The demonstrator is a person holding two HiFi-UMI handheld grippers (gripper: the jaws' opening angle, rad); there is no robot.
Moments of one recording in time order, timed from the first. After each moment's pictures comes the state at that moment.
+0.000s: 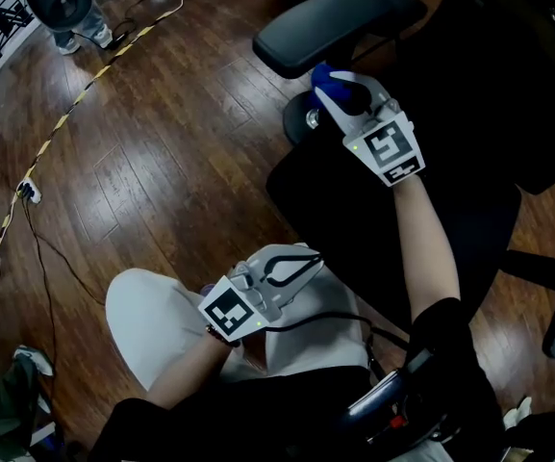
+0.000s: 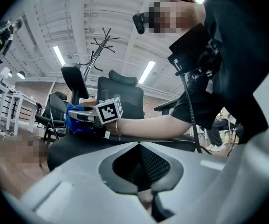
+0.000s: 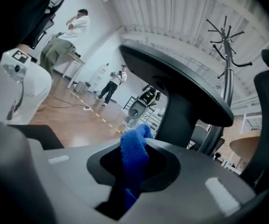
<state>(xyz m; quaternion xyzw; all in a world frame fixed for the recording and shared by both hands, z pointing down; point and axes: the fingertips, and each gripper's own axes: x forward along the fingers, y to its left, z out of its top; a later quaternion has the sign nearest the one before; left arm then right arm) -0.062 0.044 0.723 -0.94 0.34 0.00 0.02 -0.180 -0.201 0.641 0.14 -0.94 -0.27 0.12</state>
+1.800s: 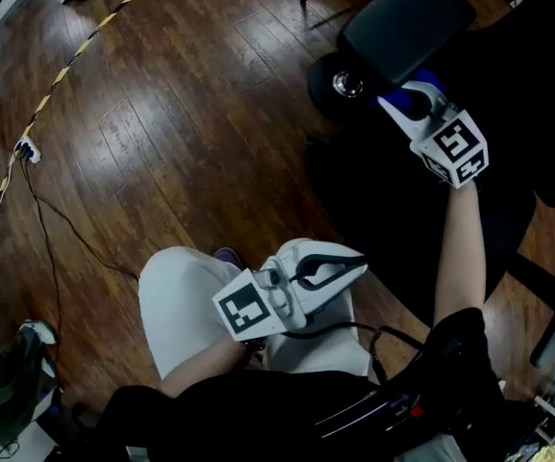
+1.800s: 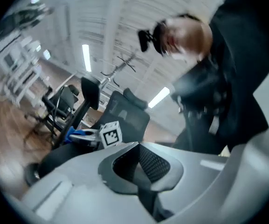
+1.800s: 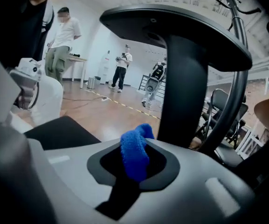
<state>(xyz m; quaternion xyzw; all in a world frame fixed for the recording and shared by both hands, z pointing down) -0.088 0.048 0.624 -0.90 0.32 0.26 -0.15 -0.156 -0.210 0.696 0.06 -0.95 -0.15 0.28</state>
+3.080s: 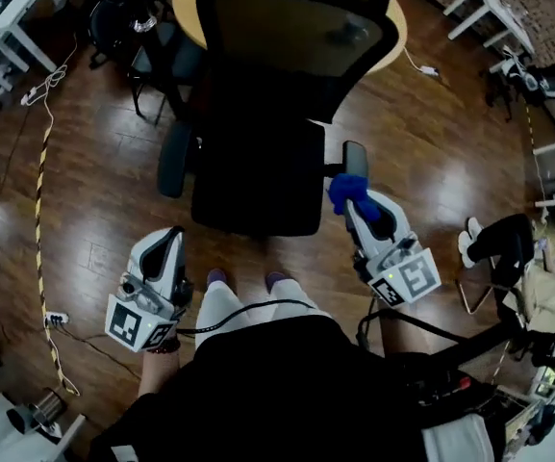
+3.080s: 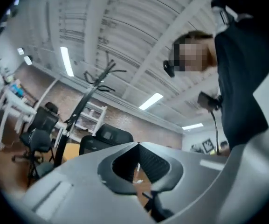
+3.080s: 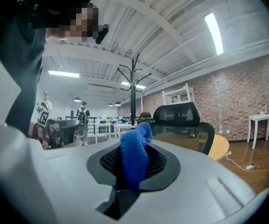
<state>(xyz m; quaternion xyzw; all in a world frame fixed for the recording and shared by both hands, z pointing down) -0.129 0.056 0.177 -0.94 0.30 0.14 -0.06 0.132 0.066 0.187 0.52 -0.86 0.03 0.01</state>
